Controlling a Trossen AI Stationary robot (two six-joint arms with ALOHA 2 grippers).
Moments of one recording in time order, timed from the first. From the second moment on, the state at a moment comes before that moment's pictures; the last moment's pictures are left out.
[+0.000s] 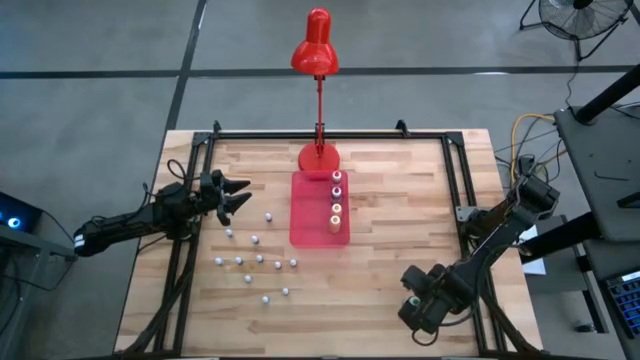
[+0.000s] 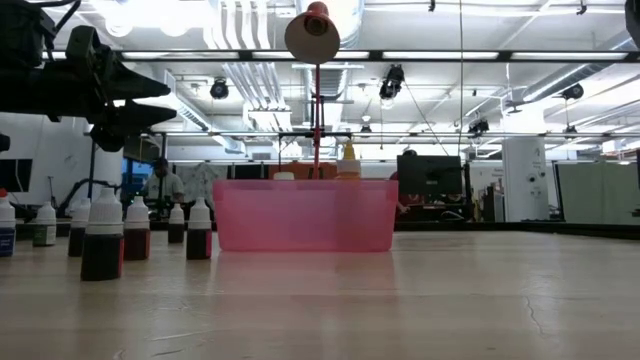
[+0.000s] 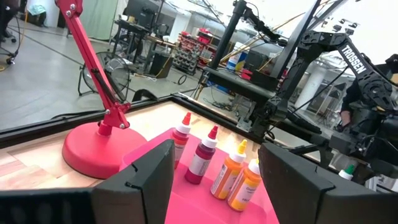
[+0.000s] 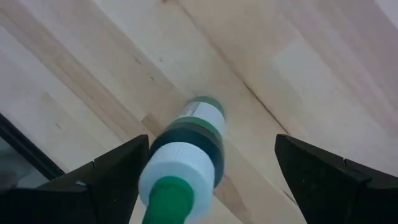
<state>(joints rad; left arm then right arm) 0.25 0.03 0.01 0.03 -0.09 -0.37 0.84 1.59 1.02 -0.82 0.09 1.64</state>
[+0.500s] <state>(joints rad) 0.25 0.03 0.01 0.03 -0.09 -0.37 0.84 1.59 1.01 -0.80 0.09 1.64</state>
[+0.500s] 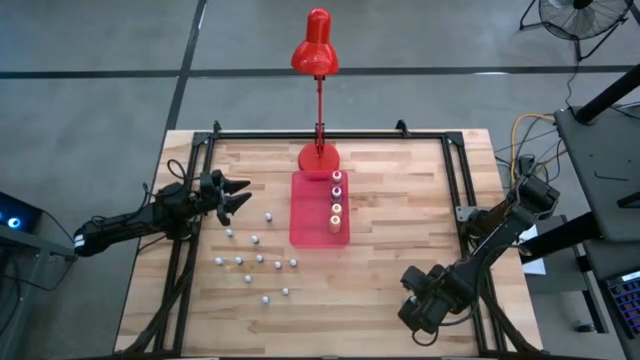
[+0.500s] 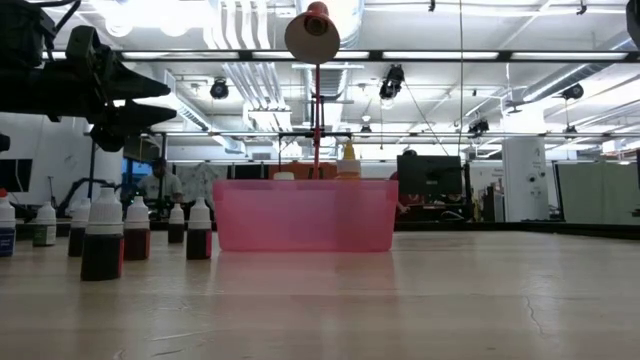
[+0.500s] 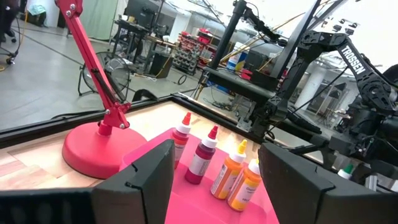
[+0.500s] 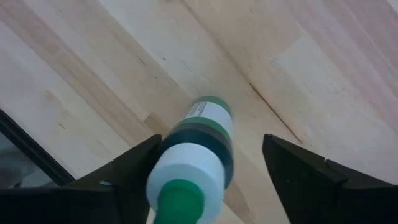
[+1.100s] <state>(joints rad) 0.25 0.03 0.01 0.03 -0.09 -0.37 0.79 1.59 1.05 -0.82 0.07 1.47</state>
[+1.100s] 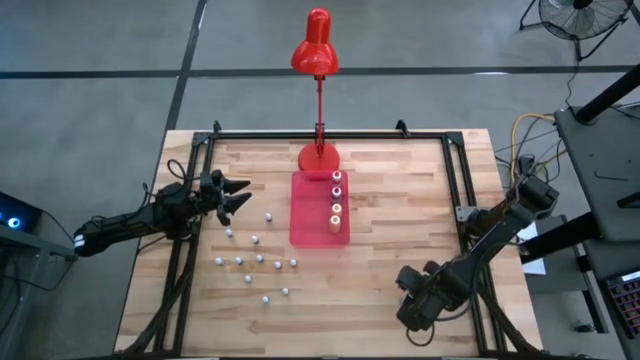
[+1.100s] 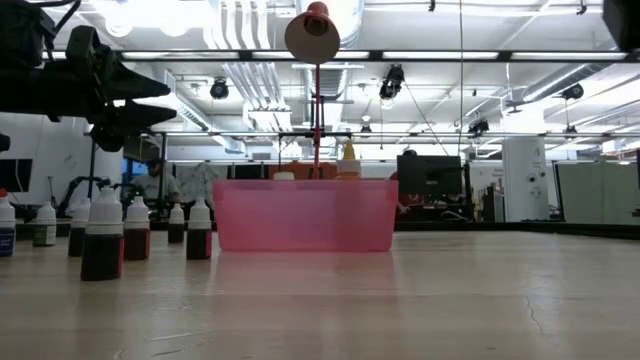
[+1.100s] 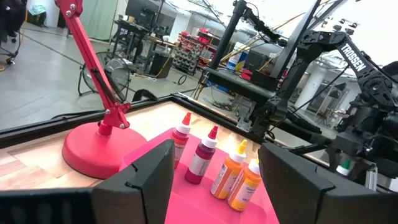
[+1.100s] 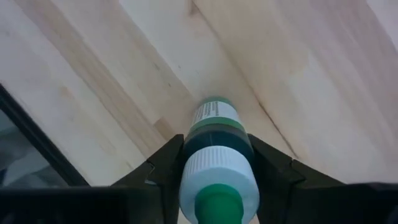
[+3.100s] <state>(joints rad) 0.25 0.03 0.01 0.03 -0.09 -0.37 0.10 1.99 2.00 -1.35 -0.02 -0.26</state>
